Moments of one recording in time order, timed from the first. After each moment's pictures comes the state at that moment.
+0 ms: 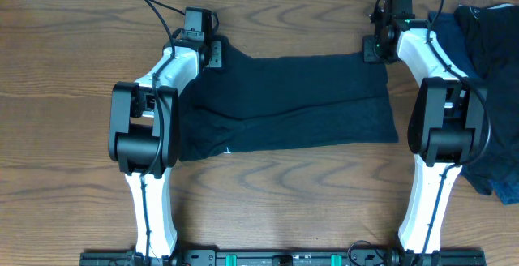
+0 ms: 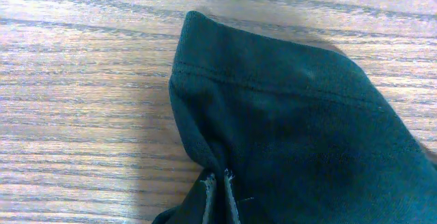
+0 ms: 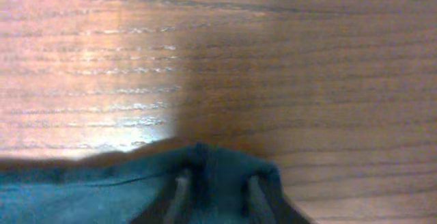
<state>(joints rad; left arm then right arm) -0.14 2.26 1.58 -0.34 -0.09 -0.12 0.00 2.35 1.82 -0.65 -0.01 0.01</state>
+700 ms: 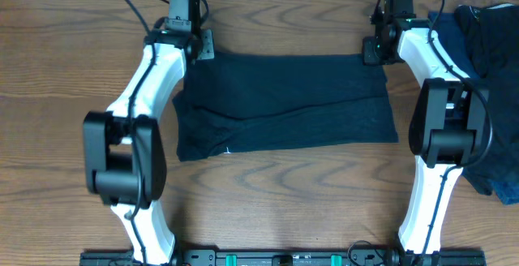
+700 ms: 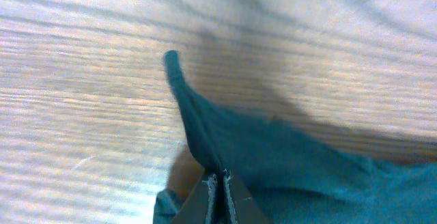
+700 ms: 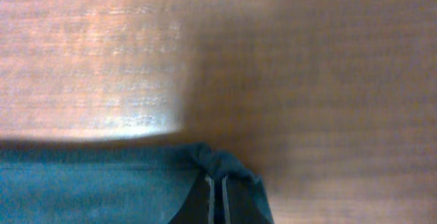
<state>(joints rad) -0.13 1.98 1.56 -0.55 -0.08 -0.19 -0.01 2.32 1.82 -0.72 -0.02 0.02</state>
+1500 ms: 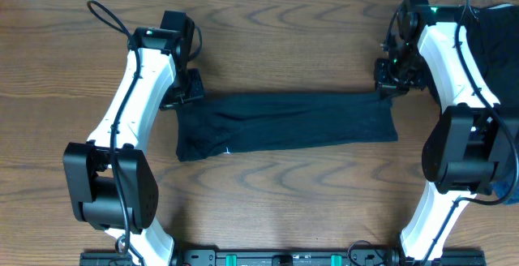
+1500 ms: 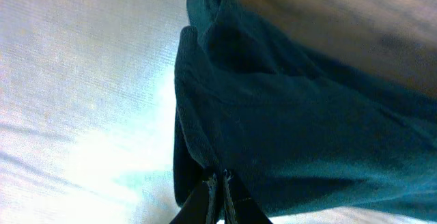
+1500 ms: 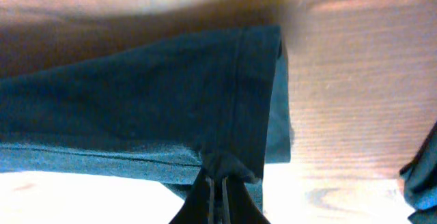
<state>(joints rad) -0.13 1.85 1.55 -1.26 -0.08 -0.42 -0.01 2.09 1.79 -1.38 -0.08 0.10</state>
